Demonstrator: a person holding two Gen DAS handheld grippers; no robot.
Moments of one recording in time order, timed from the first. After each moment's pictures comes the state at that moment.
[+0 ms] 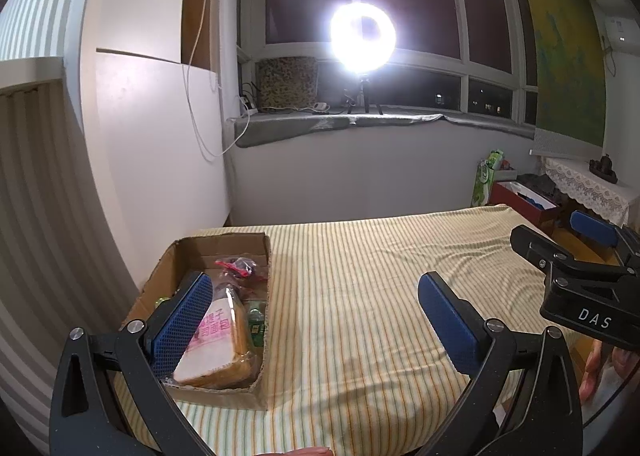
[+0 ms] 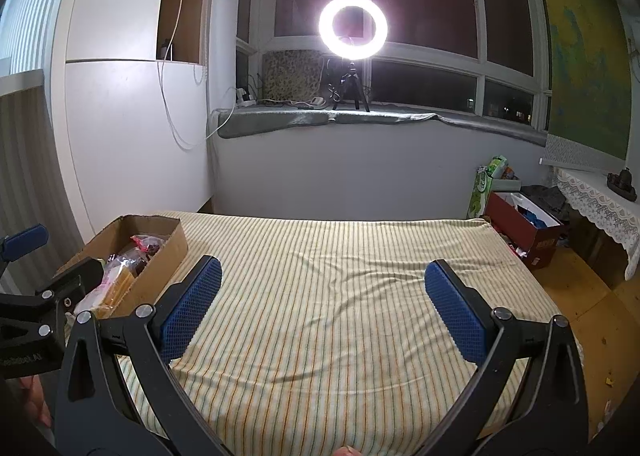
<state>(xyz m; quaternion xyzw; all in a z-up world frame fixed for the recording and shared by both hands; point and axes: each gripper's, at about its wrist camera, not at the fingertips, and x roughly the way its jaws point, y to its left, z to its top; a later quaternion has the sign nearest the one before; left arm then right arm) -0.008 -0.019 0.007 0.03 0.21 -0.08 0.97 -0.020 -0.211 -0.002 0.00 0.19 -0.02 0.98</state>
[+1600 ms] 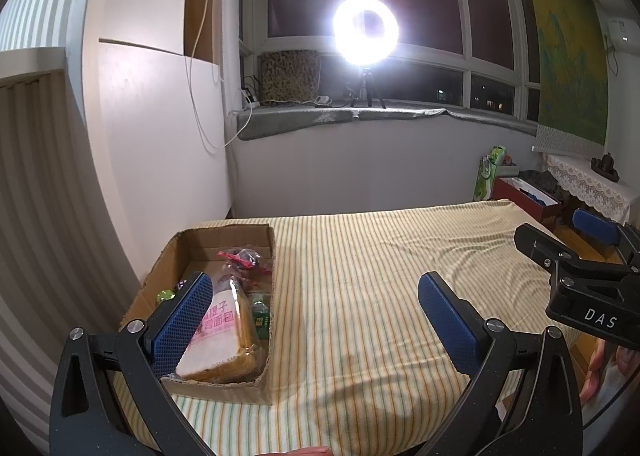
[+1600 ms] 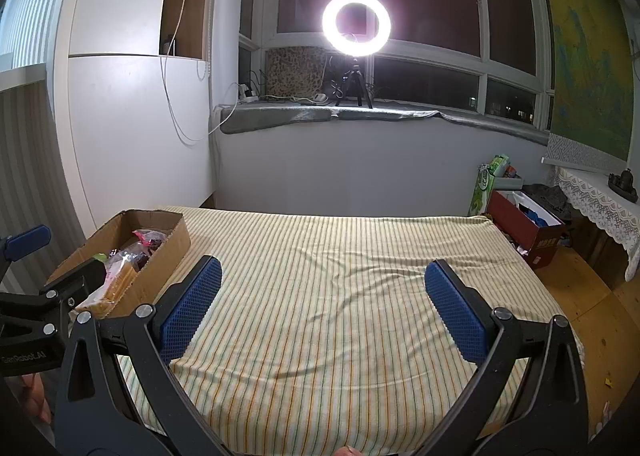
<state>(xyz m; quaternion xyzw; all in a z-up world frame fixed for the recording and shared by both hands) -0.008 -0.013 0.003 0.03 0.22 -0.08 0.97 -0.021 -0.214 -0.003 0.00 0.19 -0.02 0.98</state>
